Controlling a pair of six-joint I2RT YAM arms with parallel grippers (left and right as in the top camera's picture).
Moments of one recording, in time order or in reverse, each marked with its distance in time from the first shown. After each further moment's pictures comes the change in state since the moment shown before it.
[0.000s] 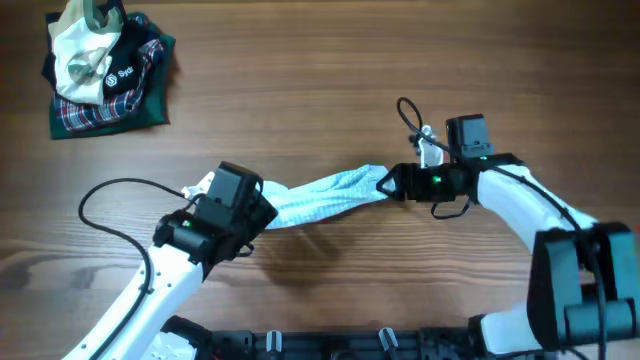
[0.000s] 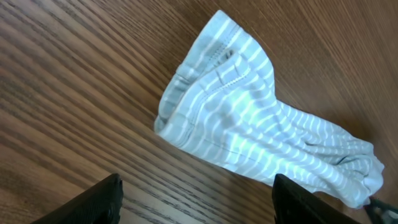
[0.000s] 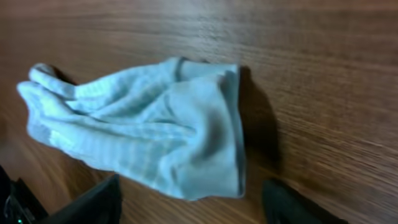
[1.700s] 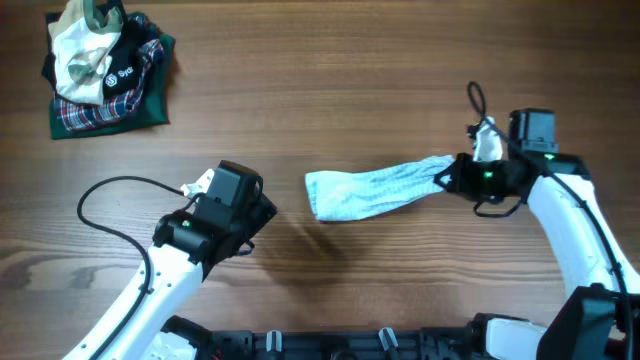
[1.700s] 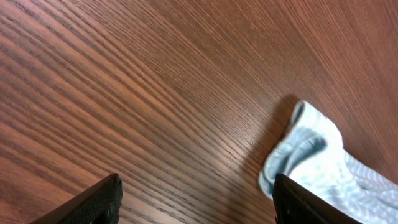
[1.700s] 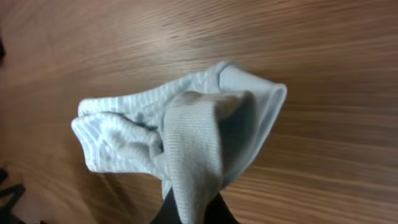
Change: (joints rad) left arm 0.000 0.000 0.000 0.023 -0.019 0.003; right arm -0.248 -0.213 0.103 -0.338 0.080 0.013
